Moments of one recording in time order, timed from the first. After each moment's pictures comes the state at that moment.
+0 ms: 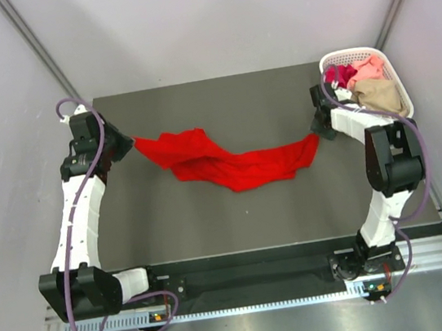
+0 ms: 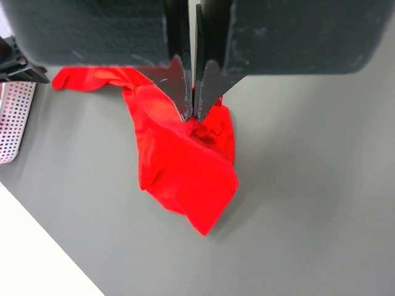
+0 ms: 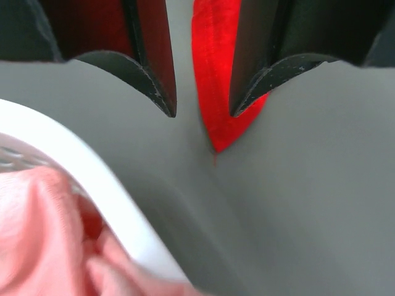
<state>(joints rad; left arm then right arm) 0.04 1.24 1.24 -0.60 0.05 -0.66 0.13 1.83 1.24 -0.44 0.34 0.64</state>
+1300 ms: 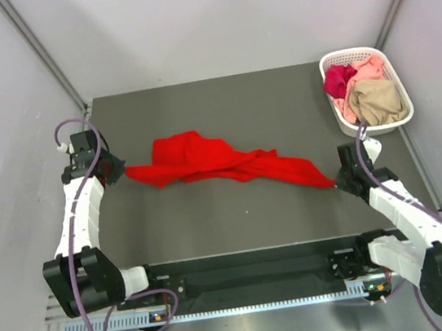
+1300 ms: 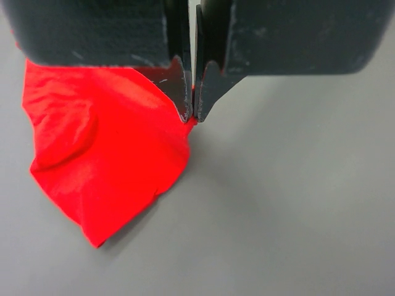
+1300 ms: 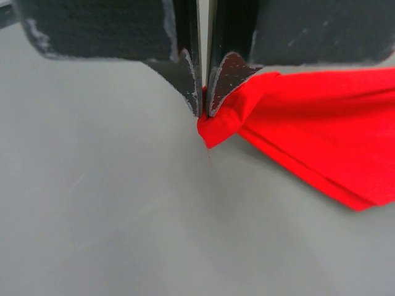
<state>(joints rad) 0.16 1.28 1.08 -0.65 -0.06 -0.66 0.17 0.98 0.52 -0.51 0.34 0.64</state>
